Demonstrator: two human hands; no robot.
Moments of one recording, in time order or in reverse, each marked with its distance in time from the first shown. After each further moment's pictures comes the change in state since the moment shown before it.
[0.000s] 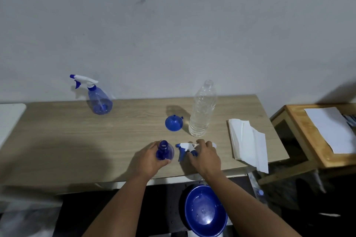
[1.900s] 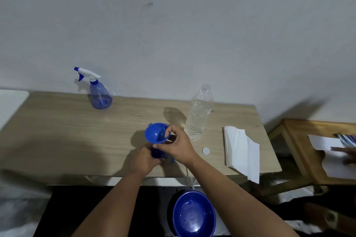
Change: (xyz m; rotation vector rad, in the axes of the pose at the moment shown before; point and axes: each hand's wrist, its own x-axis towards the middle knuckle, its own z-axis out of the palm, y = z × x) left_hand -0.003 0.028 0.010 0.009 -0.022 -0.187; right_hand 0.003 -0.066 -0.041 0.817 -0.151 -0.376
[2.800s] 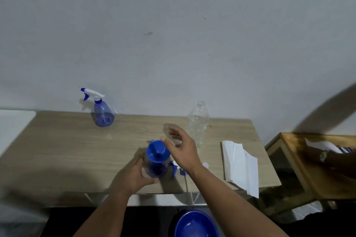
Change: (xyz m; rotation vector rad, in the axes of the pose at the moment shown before) left_hand -0.007 -0.033 -0.023 0.022 0.026 0.187; right_hand -0.010 -0.049 -0.018 -0.087 0.157 -0.062
